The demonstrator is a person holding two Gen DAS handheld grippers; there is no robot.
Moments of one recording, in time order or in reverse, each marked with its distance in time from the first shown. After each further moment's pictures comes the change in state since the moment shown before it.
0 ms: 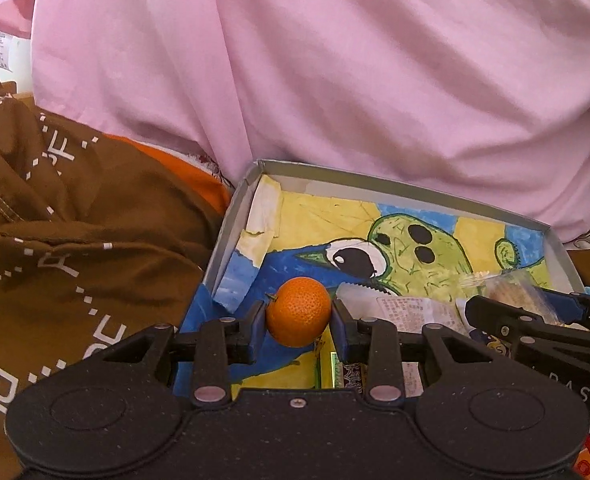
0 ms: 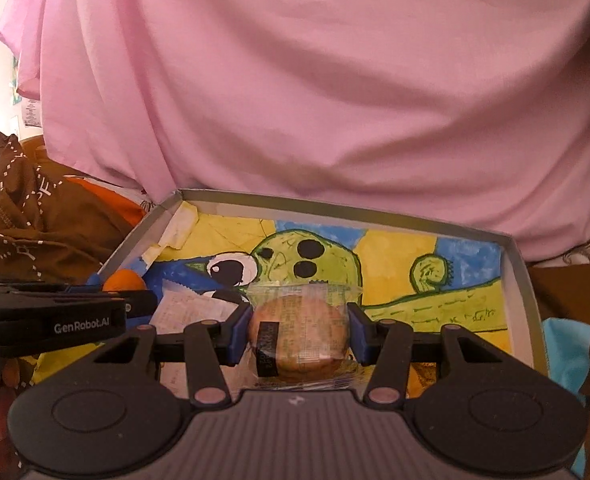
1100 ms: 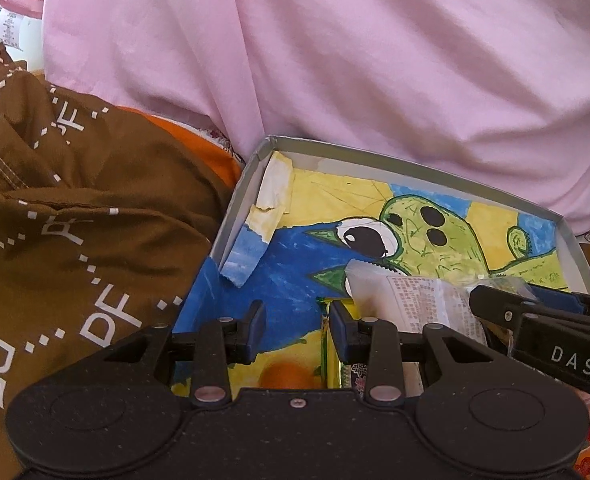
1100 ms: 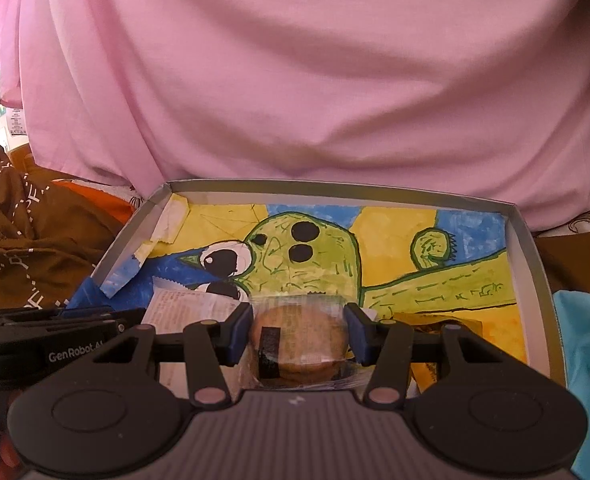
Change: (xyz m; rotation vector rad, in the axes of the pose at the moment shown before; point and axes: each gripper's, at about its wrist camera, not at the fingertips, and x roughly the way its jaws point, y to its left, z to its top) left arm 0.004 0.001 -0.007 -0.025 0.039 0.031; right arm 0.010 -0.009 0.002 0.071 0.055 0.009
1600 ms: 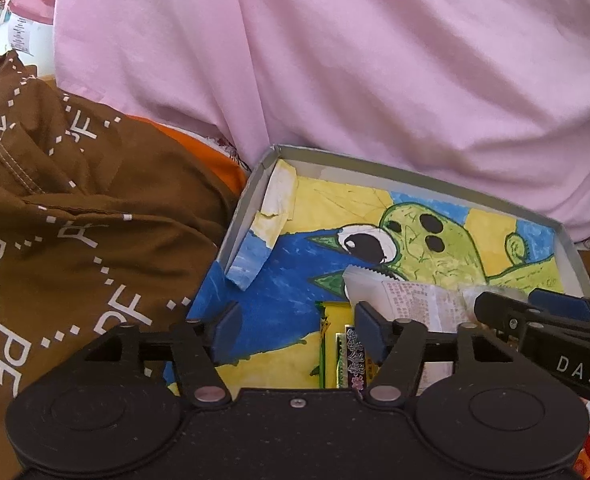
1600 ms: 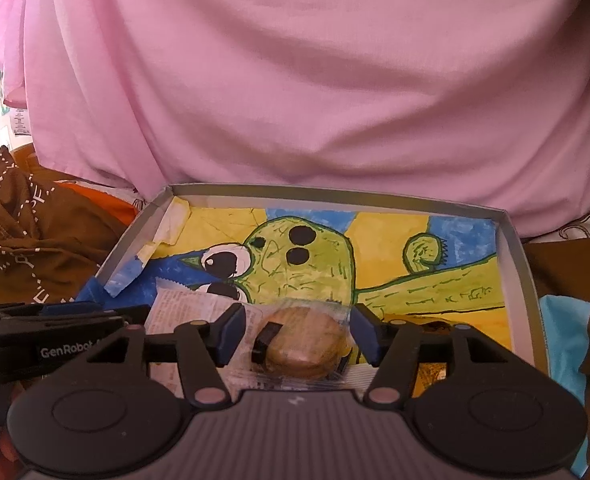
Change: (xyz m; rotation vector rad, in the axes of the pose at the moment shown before) left arm -0.010 0.002 0.001 -0.016 -0.018 0.012; right arm -0.012 -0.002 0.002 -0.010 -0.009 -0.008
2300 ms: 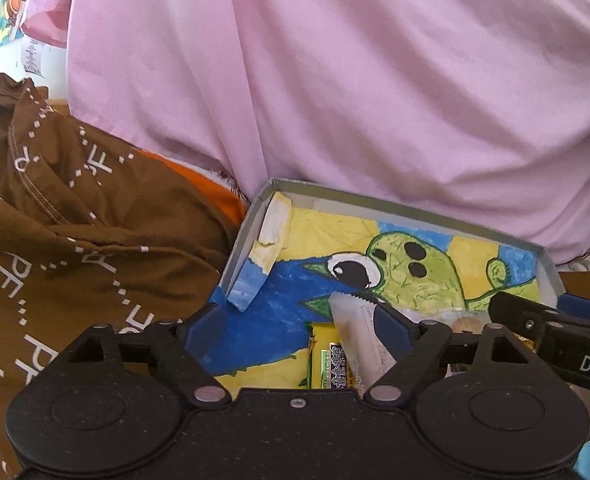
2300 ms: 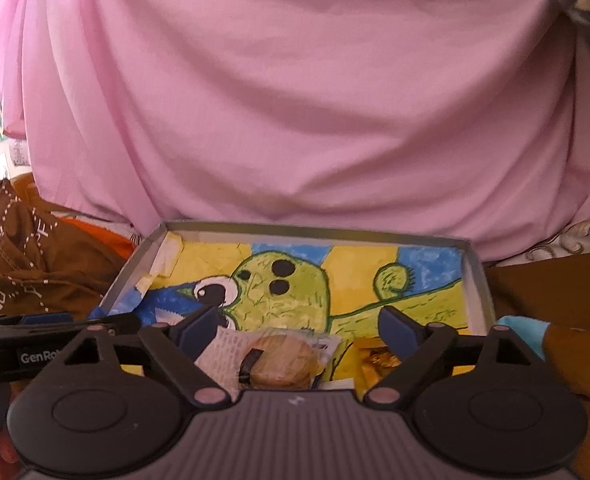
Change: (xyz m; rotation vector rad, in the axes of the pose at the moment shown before) left arm -0.031 -0.006 0.011 -0.012 -0.059 0.002; right arm -0.035 -0.010 0.011 0.026 -0.074 -0.030
